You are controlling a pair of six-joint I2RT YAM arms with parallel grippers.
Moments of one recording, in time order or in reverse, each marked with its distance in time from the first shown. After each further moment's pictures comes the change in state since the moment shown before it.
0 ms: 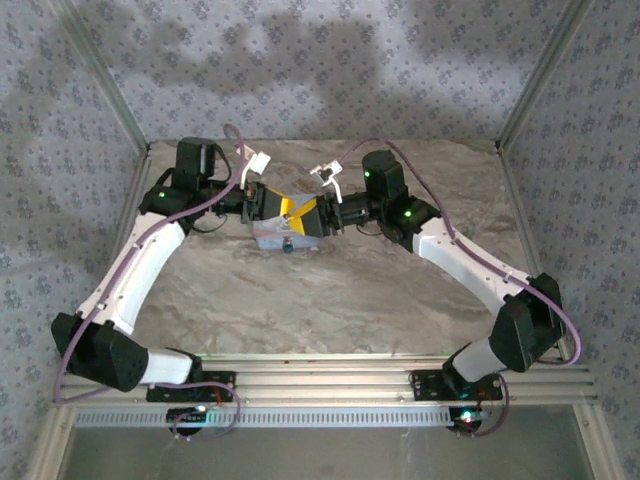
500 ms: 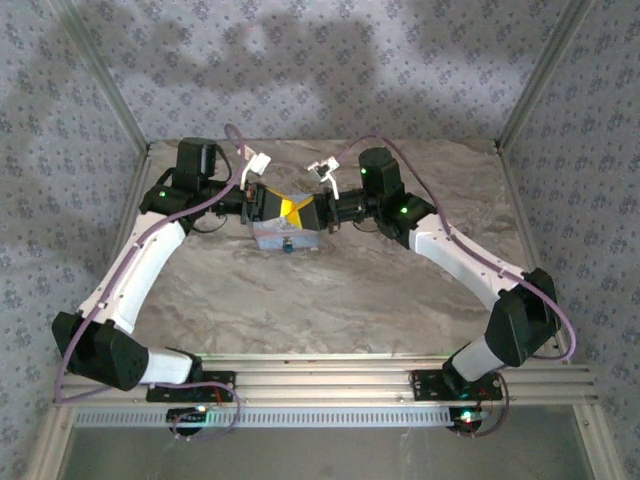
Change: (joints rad) left arm 0.000 0.002 0.001 -0.011 0.031 0.010; right arm 0.000 0.035 0.029 0.001 0.025 0.011
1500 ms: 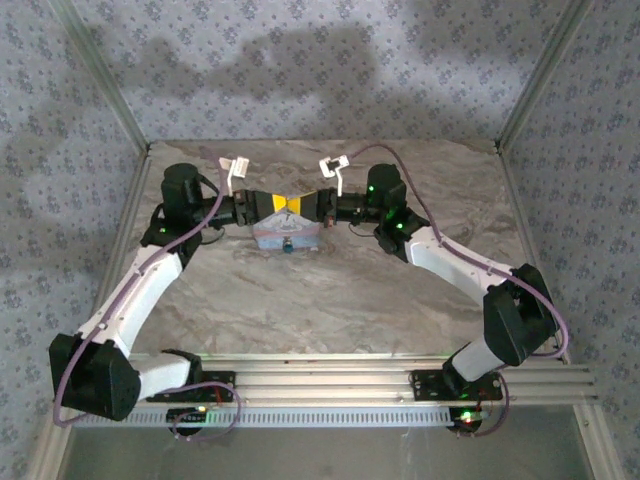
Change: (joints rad) left arm 0.051 -0.159 -0.386 0.658 -0.117 -0.596; right arm -0.005 0.004 -0.195 0.483 0.179 0.361
